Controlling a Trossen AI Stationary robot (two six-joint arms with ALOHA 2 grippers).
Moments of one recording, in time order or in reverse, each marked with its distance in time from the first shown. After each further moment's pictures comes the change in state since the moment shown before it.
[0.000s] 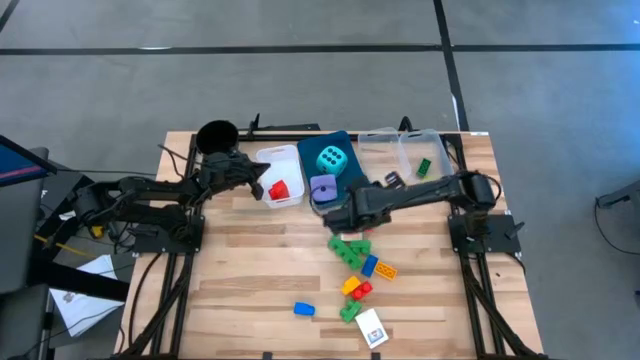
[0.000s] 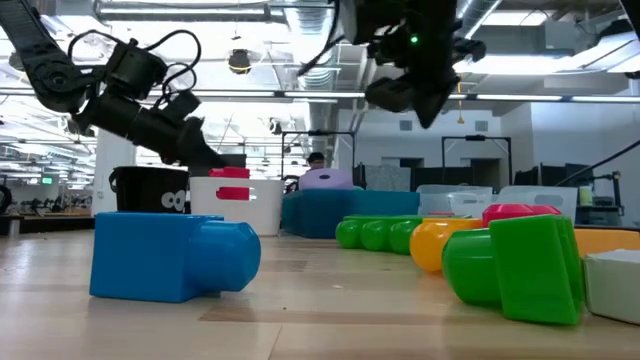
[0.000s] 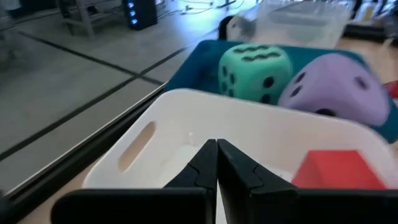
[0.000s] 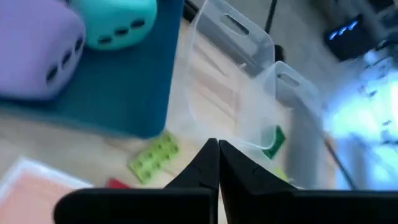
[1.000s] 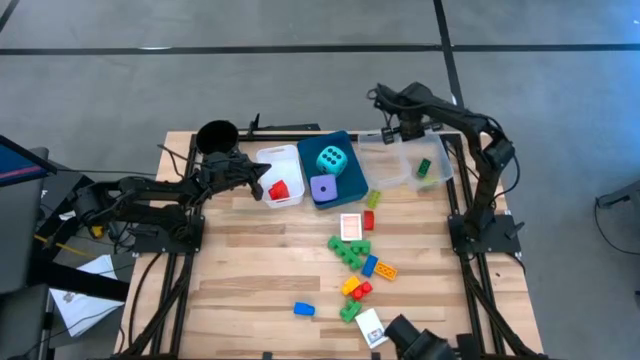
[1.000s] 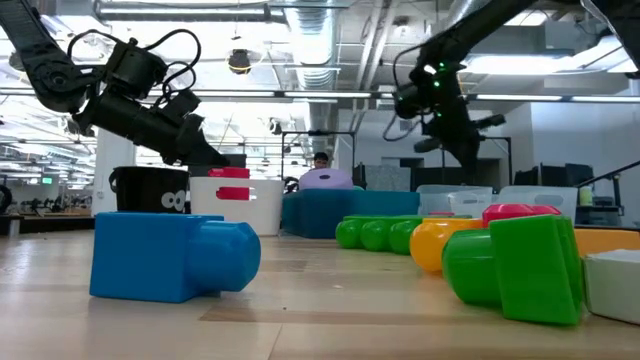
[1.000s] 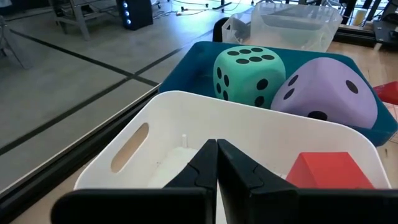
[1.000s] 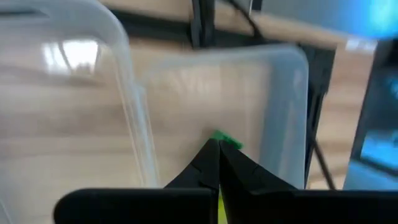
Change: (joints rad) left arm 0.000 0.000 0.001 0.001 0.021 -0.012; right arm -0.924 -0.079 -0.079 0.237 -0.427 -0.579
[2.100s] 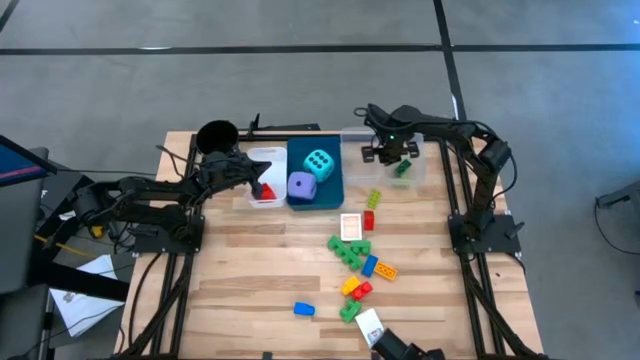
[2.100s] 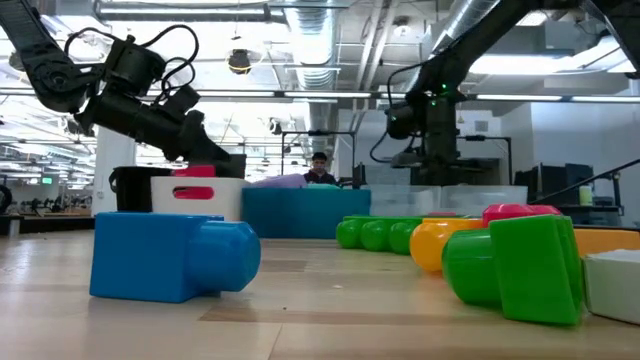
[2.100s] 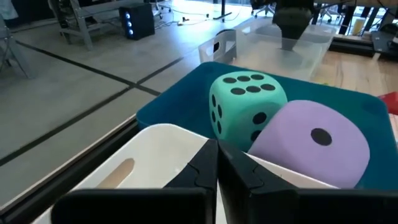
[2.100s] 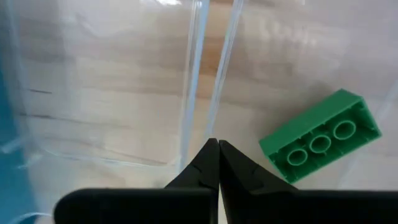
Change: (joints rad) left arm 0.002 -0.001 0.001 0.037 -0.001 0.006; right arm 0.084 0.007 -0.224 0.346 -0.421 0.043
